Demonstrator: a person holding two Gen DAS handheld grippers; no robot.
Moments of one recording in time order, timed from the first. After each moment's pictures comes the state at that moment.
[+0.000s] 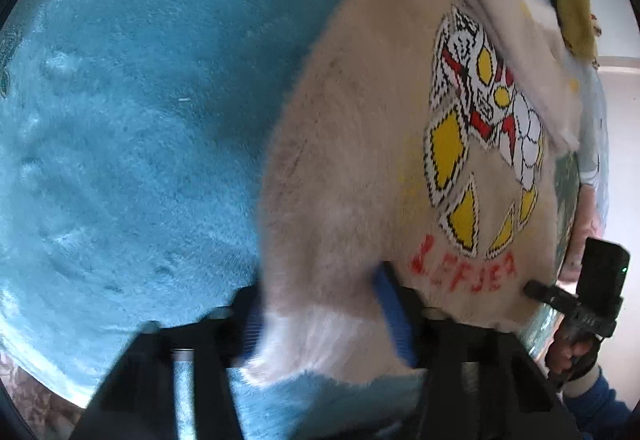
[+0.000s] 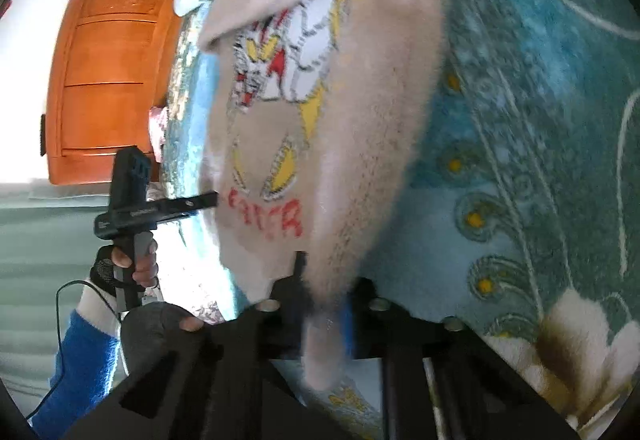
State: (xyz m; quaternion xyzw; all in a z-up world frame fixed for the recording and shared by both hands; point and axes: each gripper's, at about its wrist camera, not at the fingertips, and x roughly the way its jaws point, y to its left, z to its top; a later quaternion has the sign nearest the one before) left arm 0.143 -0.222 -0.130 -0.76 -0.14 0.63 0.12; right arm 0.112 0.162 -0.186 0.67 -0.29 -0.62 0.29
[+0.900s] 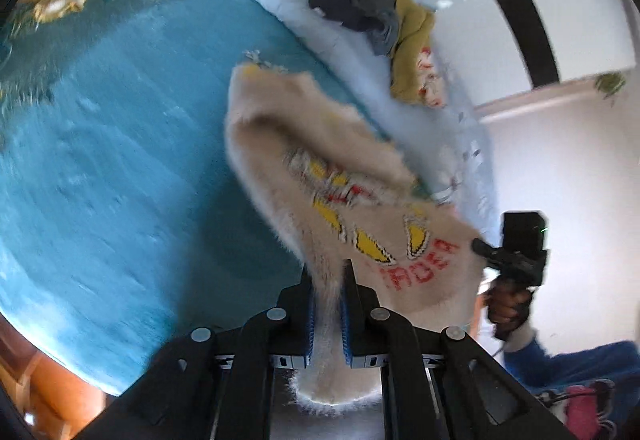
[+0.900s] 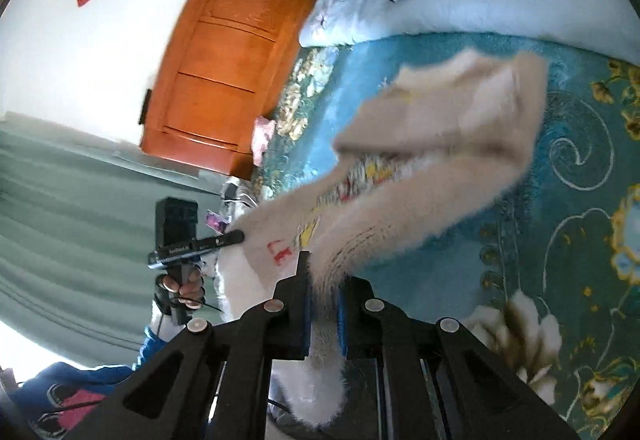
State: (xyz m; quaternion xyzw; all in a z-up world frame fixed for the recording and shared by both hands) left arm 0.231 -0.243 0.041 -0.59 -0.29 0.71 0.23; right arm 0.107 0.236 -0.041 0.55 -0.31 -0.65 0.41
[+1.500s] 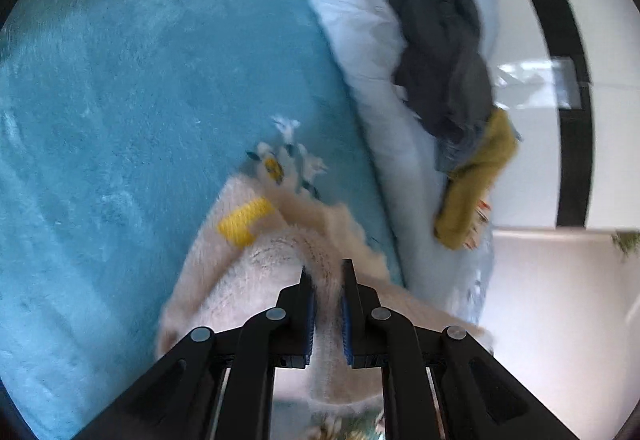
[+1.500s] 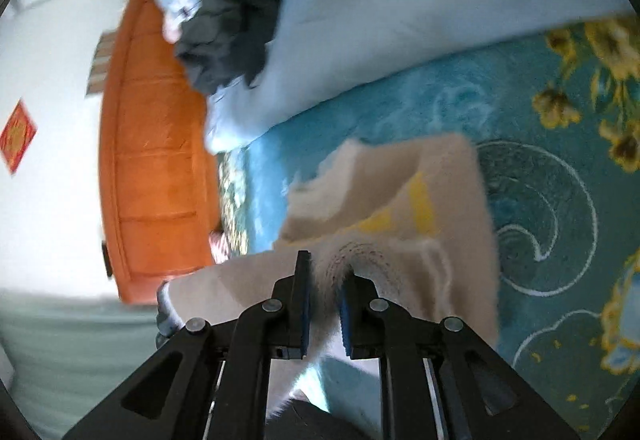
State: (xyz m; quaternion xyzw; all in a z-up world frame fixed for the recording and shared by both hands) left arm 0.052 -0.206 -0.064 -0.56 -0.46 0.68 0.08; right arm -0.011 0.281 -0.154 0.57 -0.50 -0.62 0.21
